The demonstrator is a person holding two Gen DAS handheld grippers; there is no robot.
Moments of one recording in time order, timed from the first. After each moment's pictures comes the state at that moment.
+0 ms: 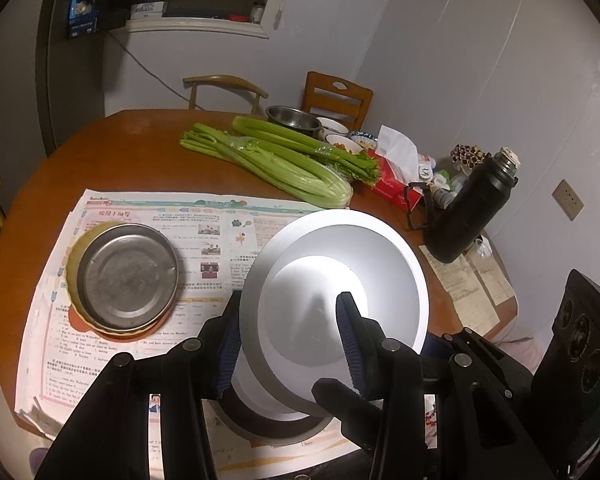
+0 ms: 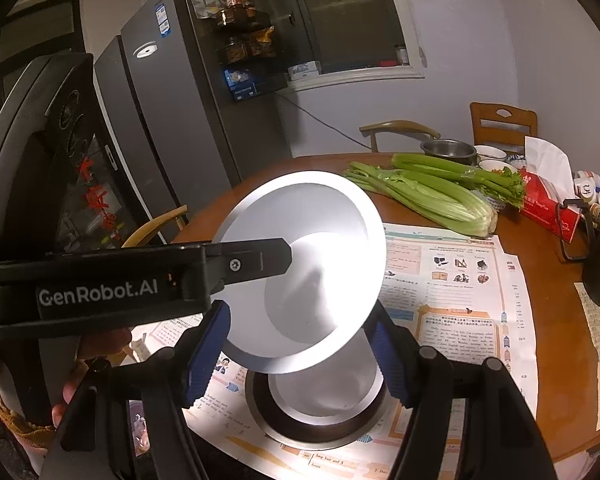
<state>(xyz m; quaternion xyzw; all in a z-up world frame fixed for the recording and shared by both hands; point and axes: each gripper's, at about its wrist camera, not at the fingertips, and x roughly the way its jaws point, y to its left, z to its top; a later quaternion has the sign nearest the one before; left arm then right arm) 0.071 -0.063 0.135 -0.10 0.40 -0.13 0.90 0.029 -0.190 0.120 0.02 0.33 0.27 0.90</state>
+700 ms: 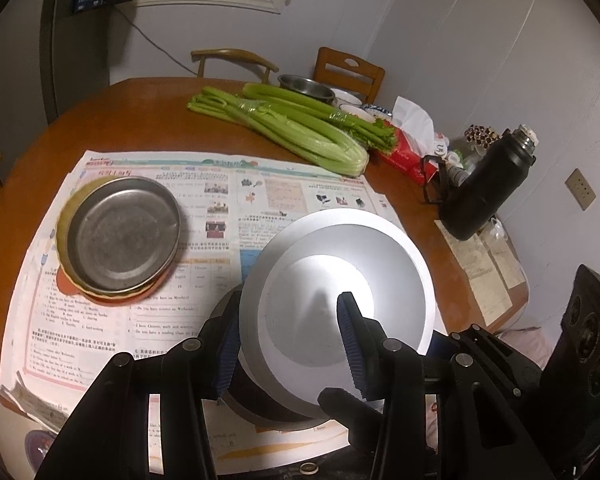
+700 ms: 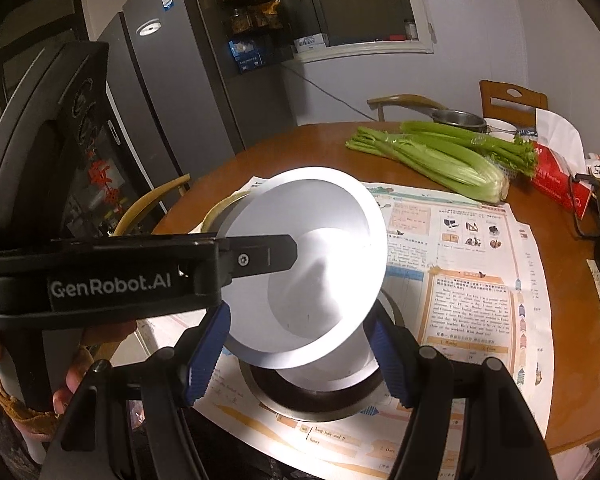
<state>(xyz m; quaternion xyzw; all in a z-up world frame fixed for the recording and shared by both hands) 0.070 -0.065 0.088 -0.11 0.44 -0.12 0.89 0.025 -0.190 0.082 0.01 0.37 0.28 0.88</state>
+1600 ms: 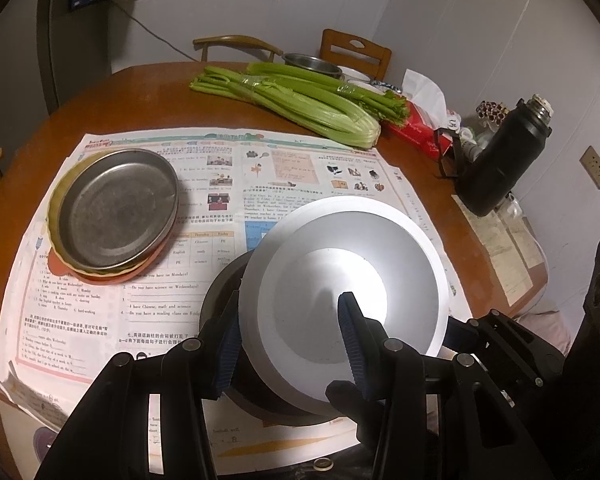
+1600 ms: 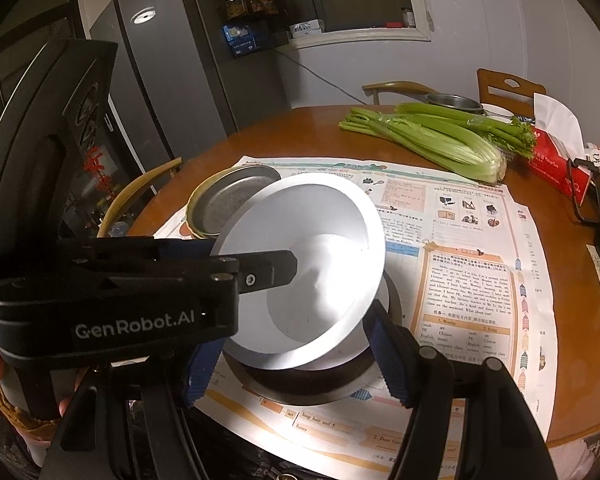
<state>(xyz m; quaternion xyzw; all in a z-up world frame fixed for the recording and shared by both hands) 0.071 -0.077 0.054 -0.08 0.46 -0.11 0.88 0.026 -0.191 0.060 -0.01 0.40 0.27 0.88</state>
